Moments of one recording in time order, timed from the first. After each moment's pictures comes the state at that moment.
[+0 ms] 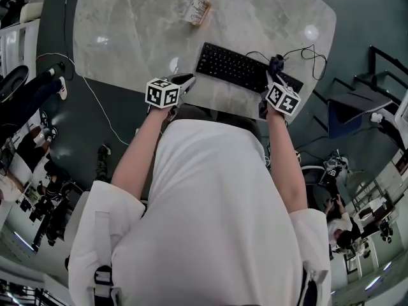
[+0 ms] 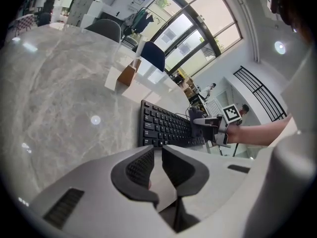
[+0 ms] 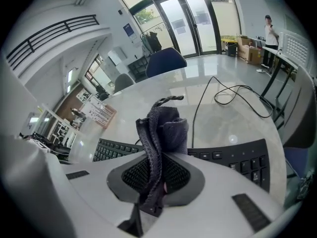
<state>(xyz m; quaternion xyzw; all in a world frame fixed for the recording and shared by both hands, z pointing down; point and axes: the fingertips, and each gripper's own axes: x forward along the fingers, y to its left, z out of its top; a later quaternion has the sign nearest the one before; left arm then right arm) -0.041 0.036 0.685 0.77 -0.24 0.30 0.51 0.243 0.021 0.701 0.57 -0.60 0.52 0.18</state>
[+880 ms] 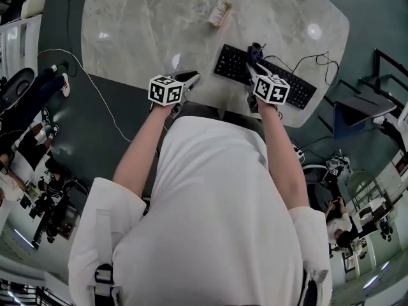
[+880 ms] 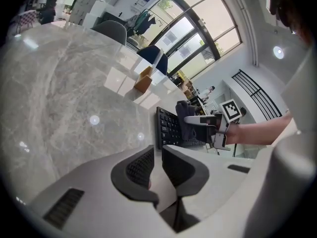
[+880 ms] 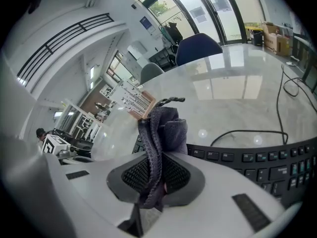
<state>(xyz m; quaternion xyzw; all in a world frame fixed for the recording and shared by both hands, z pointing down) -0.090 0.016 0.687 0.77 -0.24 0.29 0.52 0.097 -0.025 0.697 0.47 -0.68 0.53 0.17</state>
